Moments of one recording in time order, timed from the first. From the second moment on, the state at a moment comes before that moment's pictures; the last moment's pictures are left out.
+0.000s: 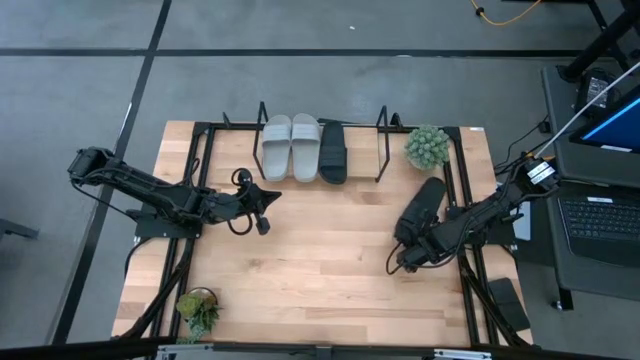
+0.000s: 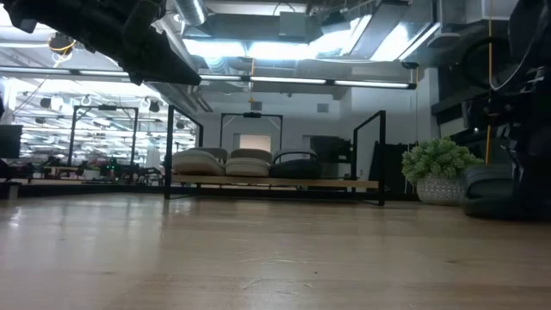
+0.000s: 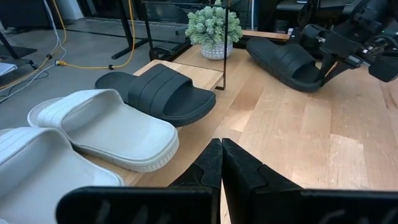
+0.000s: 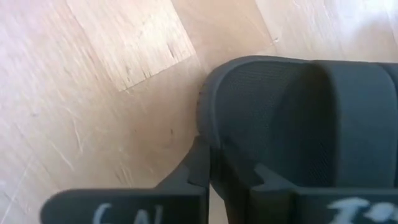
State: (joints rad) left arm -0.23 0.98 0.45 0.14 -0.69 -0.23; right arm 0.54 1.45 0.62 -0.77 0.35 1.01
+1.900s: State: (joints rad) left arm -0.23 0.98 0.45 0.14 -0.69 -0.23; right arm 0.14 1.45 1.28 -0.94 0.50 -0.23
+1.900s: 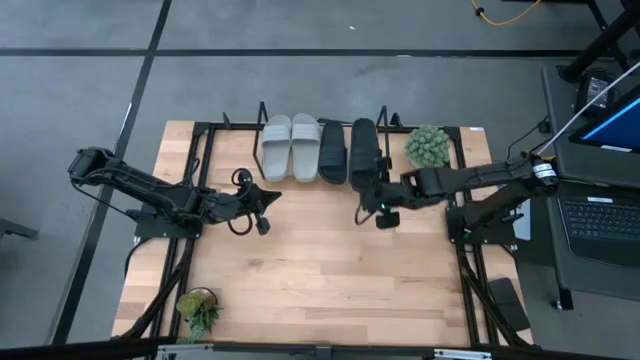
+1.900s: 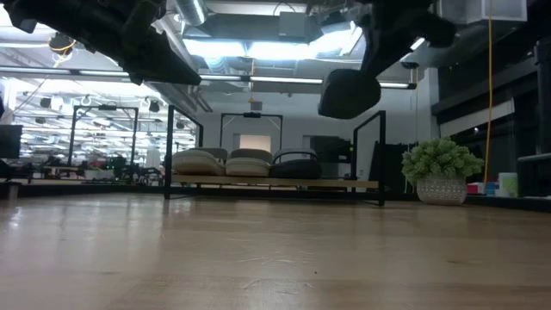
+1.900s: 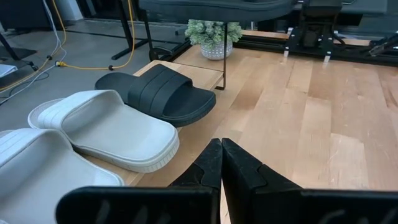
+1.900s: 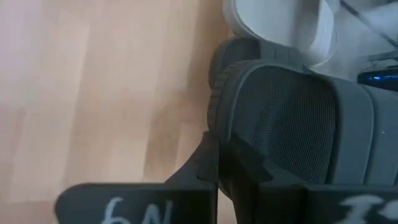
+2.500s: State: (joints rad) left arm -0.23 0.98 0.45 0.14 -0.69 -0.22; right arm -0.17 1.45 1.17 -0.80 0.26 -0.45
